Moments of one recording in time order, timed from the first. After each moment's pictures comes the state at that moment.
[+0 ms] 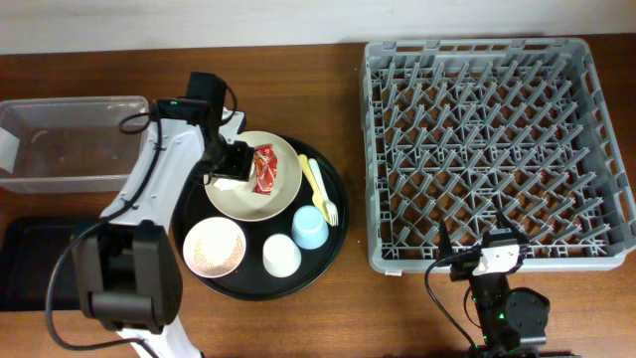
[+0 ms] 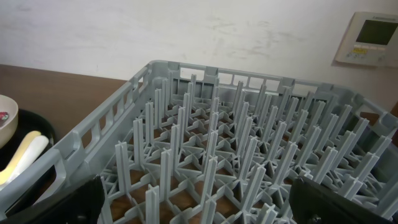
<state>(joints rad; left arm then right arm) -0.14 1.92 1.55 -1.05 0.04 0.06 0.01 0.01 0.01 -0.07 -0.05 -0.11</state>
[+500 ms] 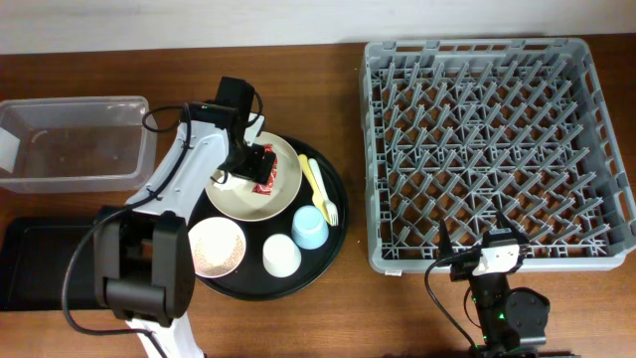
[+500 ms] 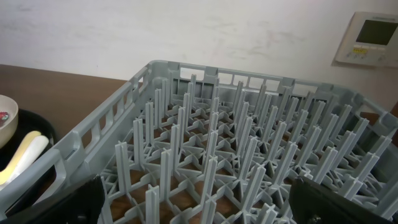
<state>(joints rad) -0.22 1.97 1.54 -0.95 -0.08 0.09 0.01 0.01 0.01 -0.07 -0.05 -0.11</state>
